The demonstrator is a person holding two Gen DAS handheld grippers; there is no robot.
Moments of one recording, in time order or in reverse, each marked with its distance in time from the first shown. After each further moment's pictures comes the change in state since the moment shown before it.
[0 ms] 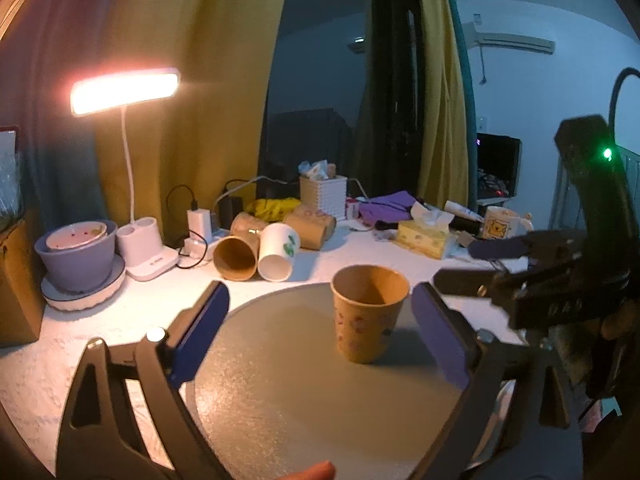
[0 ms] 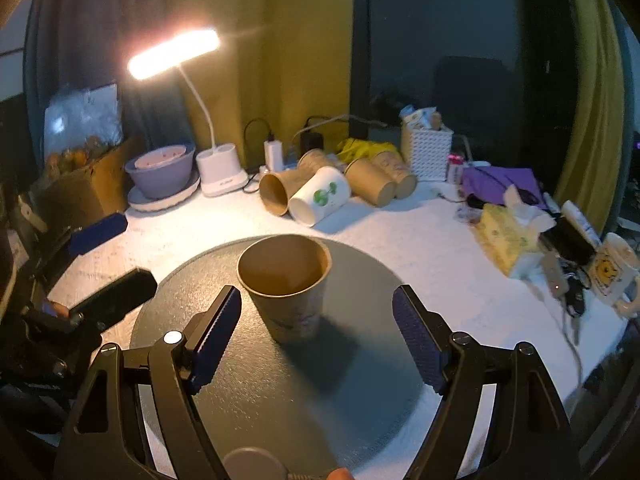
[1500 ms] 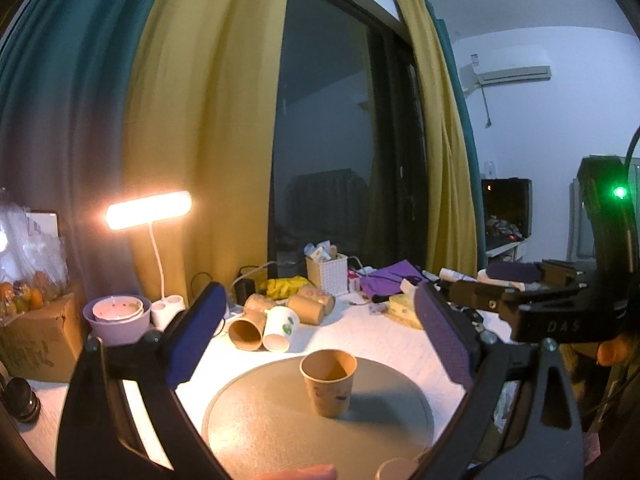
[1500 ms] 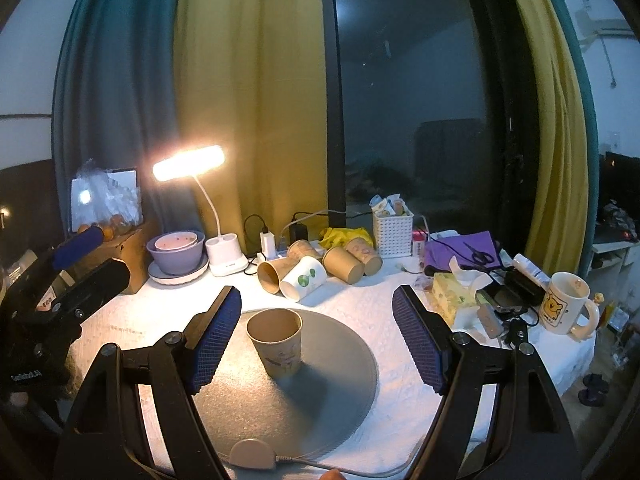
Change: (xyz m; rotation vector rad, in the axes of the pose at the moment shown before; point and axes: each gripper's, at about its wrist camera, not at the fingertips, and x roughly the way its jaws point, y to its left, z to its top) left arm -0.096 -0.075 0.060 0.044 -0.220 0.110; right arm -0.118 -0.021 0.009 0.025 -0.262 0.001
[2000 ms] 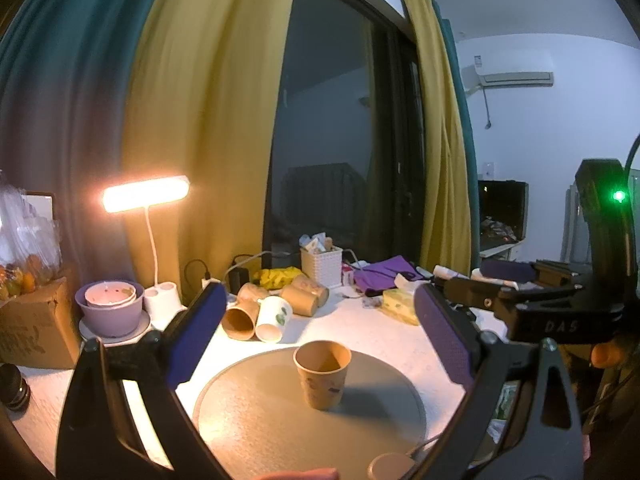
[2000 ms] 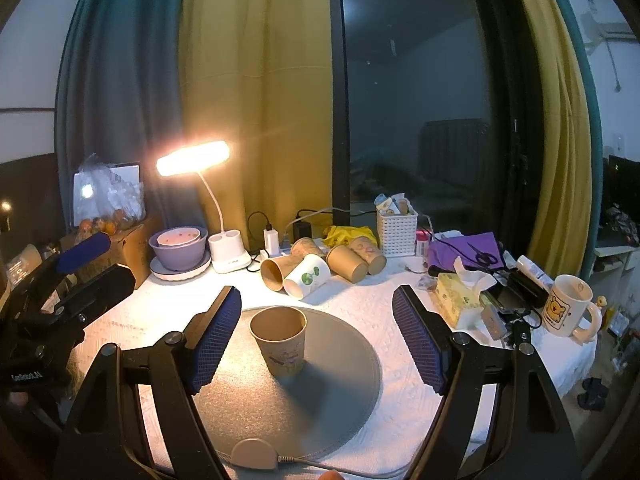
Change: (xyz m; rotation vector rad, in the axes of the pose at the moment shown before) left arm 0.002 0.003 -0.003 -0.038 0.025 -0.020; right arm 0.002 0.005 0.000 -0.009 0.004 0.005
